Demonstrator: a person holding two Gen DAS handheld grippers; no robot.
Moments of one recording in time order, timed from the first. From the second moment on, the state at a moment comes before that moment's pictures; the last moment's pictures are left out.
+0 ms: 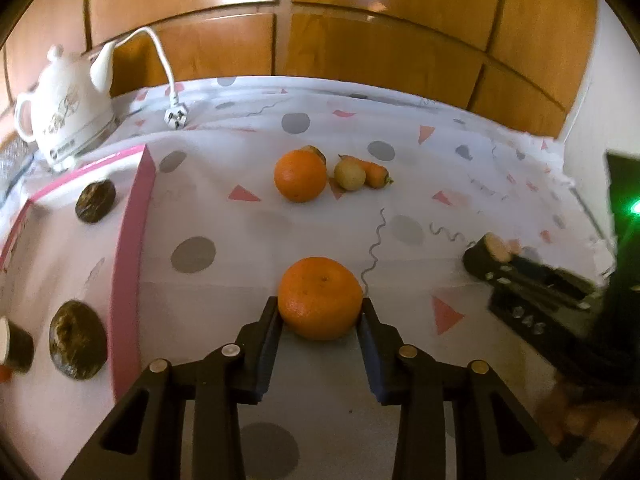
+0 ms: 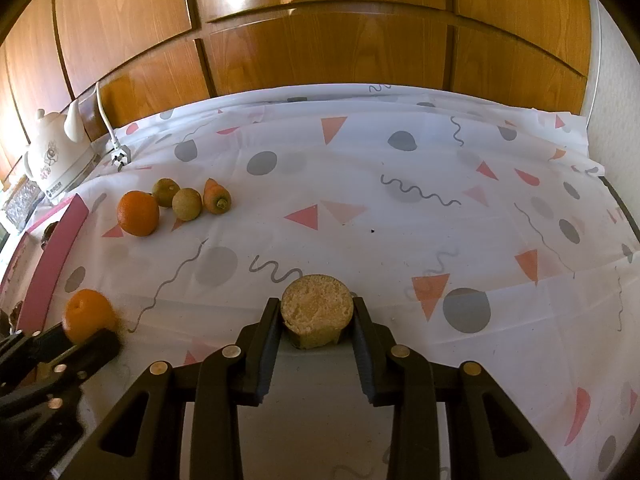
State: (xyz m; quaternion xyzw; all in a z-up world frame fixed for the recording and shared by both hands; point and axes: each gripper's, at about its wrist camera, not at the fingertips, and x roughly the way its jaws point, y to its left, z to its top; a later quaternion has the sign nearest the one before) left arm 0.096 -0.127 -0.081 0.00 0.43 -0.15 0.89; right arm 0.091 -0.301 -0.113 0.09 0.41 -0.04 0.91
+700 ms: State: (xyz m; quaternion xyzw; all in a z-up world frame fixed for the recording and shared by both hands) left arm 0.074 -0.005 -0.024 -0.01 0.37 -0.02 0.93; right arm 0.089 -0.267 -0.103 0.05 0.42 -0.01 0.91
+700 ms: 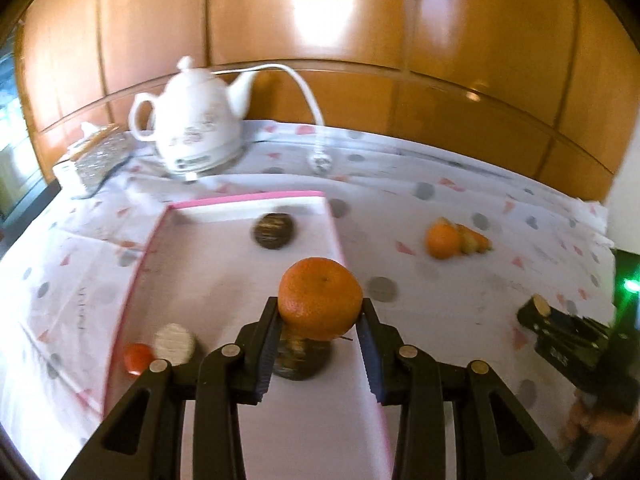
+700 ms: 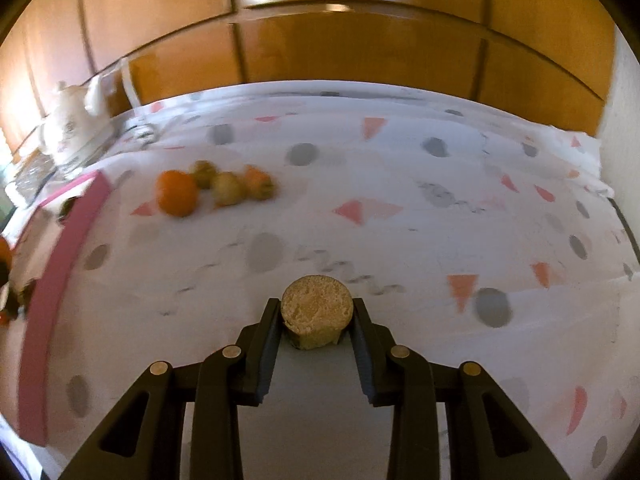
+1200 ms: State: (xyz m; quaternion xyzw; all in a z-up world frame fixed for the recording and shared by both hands) left arm 0.077 0.052 -0.022 -0.04 0.37 0.04 0.93; right arm 0.069 -0.142 -0.047 0.02 0.38 0.20 0.90
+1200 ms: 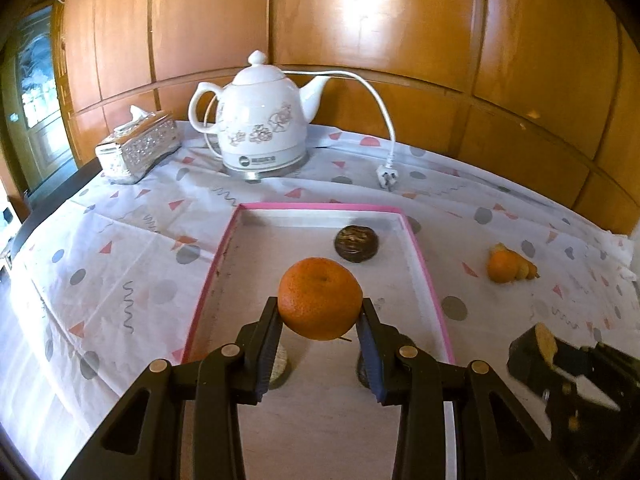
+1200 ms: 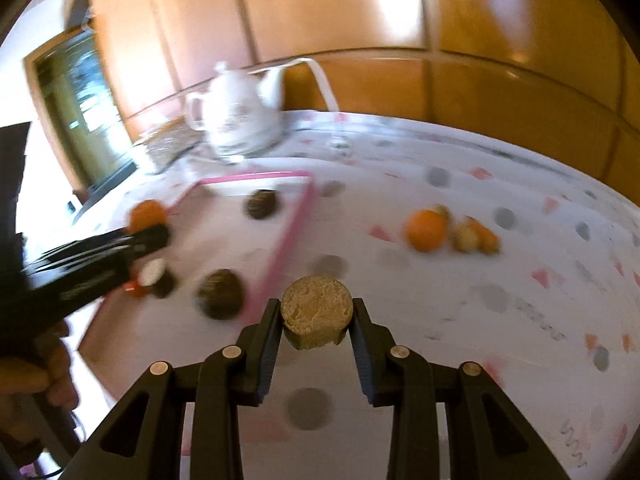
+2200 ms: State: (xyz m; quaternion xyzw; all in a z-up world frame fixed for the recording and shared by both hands) left arm 0.079 0.074 -0.024 -0.07 0.37 0.05 0.93; right arm 0.059 -0.077 -0.055 0.02 0.40 0.26 0.88
